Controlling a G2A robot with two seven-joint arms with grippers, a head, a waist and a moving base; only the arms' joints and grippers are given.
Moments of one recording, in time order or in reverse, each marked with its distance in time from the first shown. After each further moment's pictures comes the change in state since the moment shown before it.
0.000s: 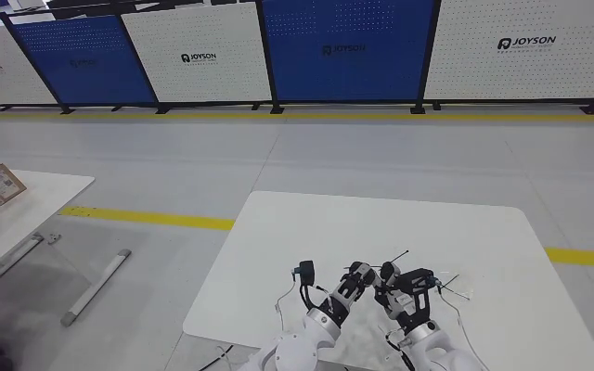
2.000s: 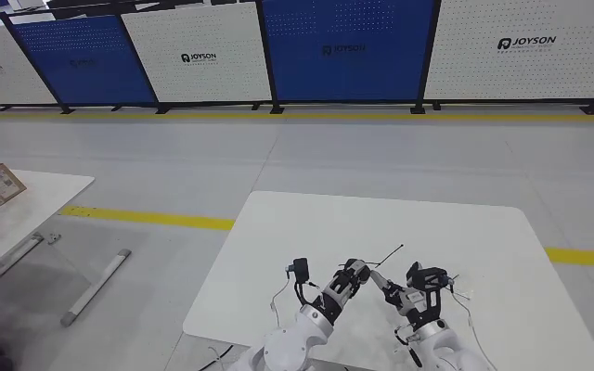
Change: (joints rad) left arm 0.027 0.024 -0.043 -0.057 -0.097 -0.001 -0.058; right arm 0.016 0.006 0.018 0.046 0.035 0.040 -0.026
